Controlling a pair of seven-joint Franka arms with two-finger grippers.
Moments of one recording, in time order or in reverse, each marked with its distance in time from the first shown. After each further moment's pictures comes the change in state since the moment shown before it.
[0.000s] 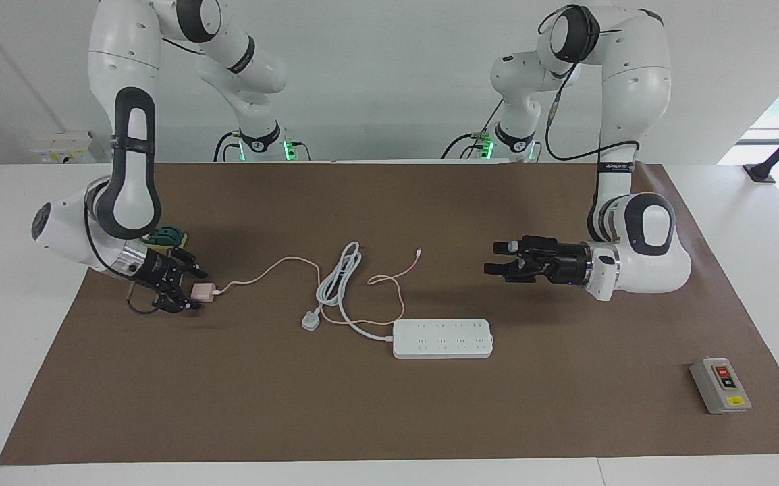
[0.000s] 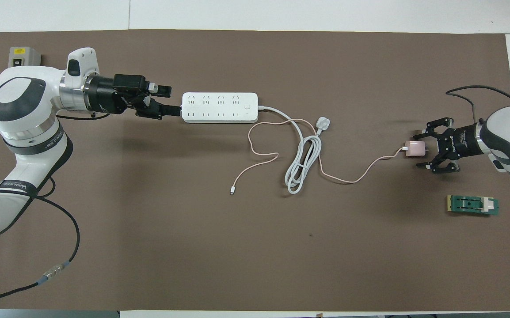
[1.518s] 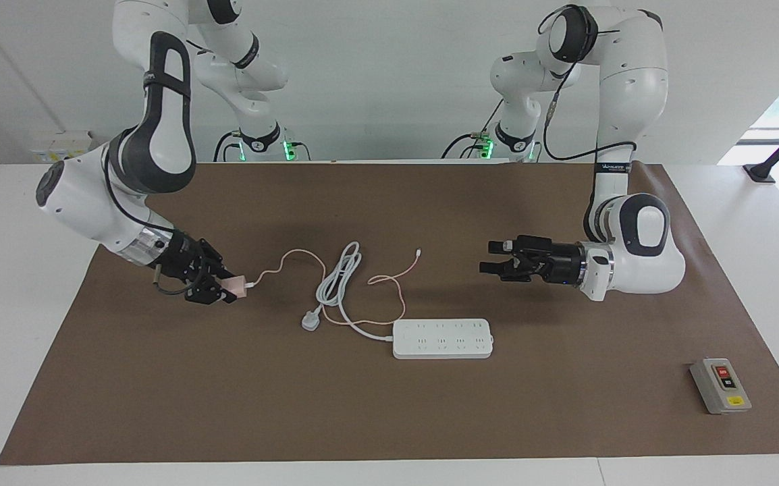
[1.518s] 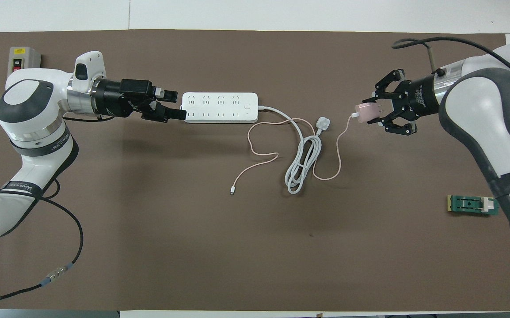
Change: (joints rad) left arm -0.015 0.000 -0.003 -0.022 -0.002 0.000 0.040; right arm 0.314 -0.129 0.011 0.216 0.007 -0.078 0.164
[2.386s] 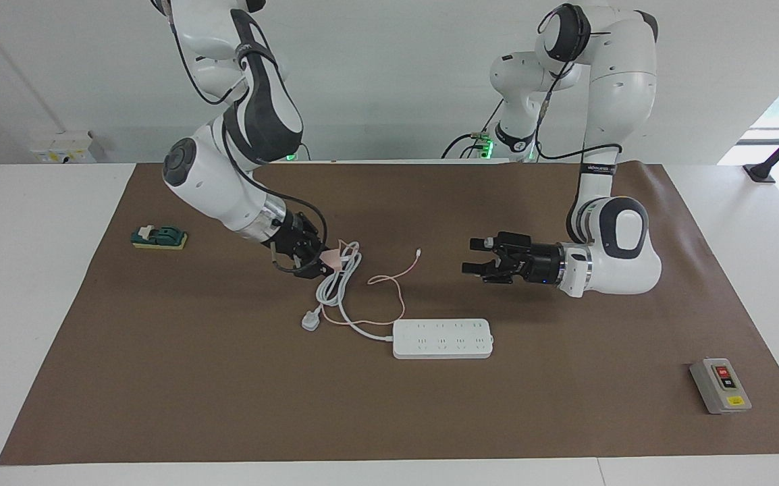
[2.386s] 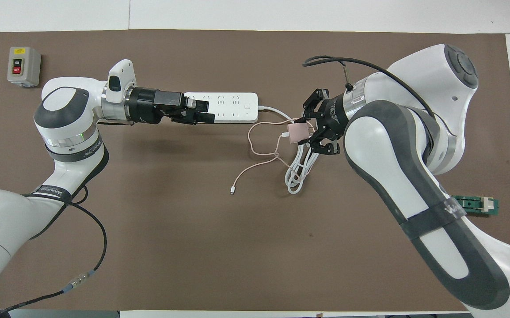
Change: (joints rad) left arm -0.099 -0.002 -0.001 -0.047 -0.072 0.082 0.162; right arm 0.249 -0.007 0.002 0.000 0.000 0.033 0.353
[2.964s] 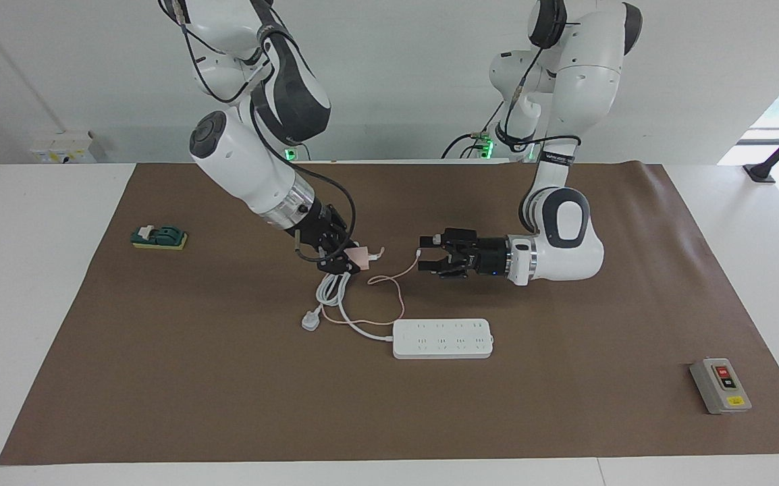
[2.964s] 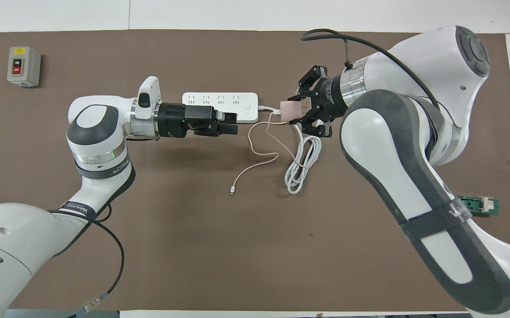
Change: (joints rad) left arm -0.111 -0.069 -0.002 -0.123 -0.108 0.171 0.020; right arm 0.023 0.055 0.000 0.171 -0.013 0.018 0.143
